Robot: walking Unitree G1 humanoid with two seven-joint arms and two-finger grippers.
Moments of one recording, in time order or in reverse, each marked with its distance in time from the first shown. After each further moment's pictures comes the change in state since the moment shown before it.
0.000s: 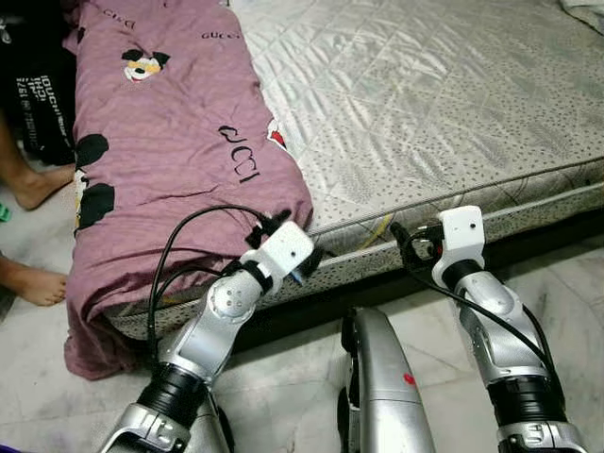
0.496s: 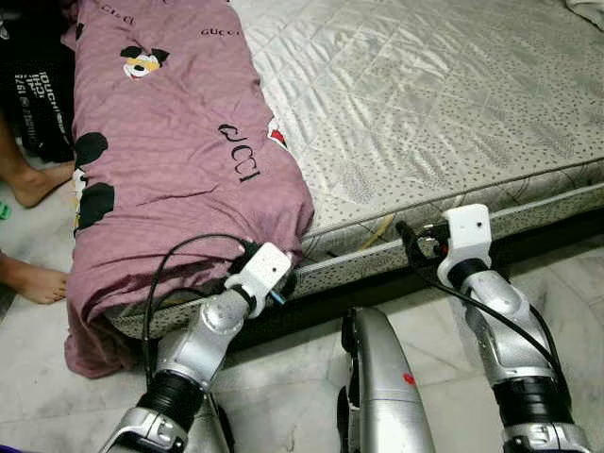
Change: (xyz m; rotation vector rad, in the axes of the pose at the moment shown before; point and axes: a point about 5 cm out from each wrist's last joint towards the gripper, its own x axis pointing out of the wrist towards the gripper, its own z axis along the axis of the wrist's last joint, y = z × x) left arm -0.011 -0.007 -0.053 -0.078 0.265 -0.033; right arm -0.001 -0.005 0.004 -0.008 0.000 -0.009
